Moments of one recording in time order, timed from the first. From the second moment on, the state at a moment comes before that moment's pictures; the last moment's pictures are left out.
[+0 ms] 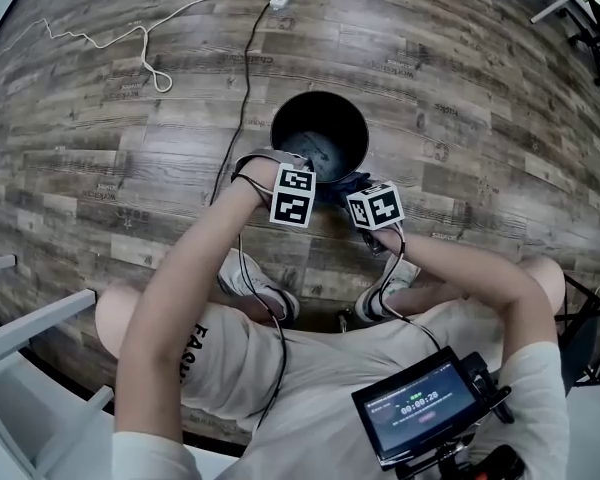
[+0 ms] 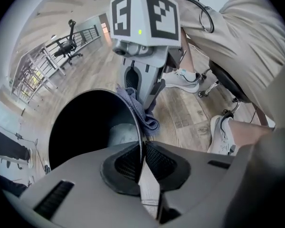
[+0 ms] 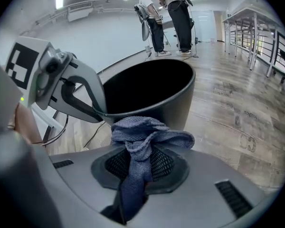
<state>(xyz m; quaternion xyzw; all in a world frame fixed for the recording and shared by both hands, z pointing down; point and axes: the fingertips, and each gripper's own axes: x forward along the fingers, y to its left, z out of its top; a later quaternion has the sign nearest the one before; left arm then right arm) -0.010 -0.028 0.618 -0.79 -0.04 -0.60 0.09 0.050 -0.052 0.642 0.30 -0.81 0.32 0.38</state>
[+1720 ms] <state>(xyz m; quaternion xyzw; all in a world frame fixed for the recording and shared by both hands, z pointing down) 0.014 -0.041 0.617 -0.80 0.06 -0.60 -0.01 0.097 -0.017 0.678 0.30 -0.78 0.36 0.42</state>
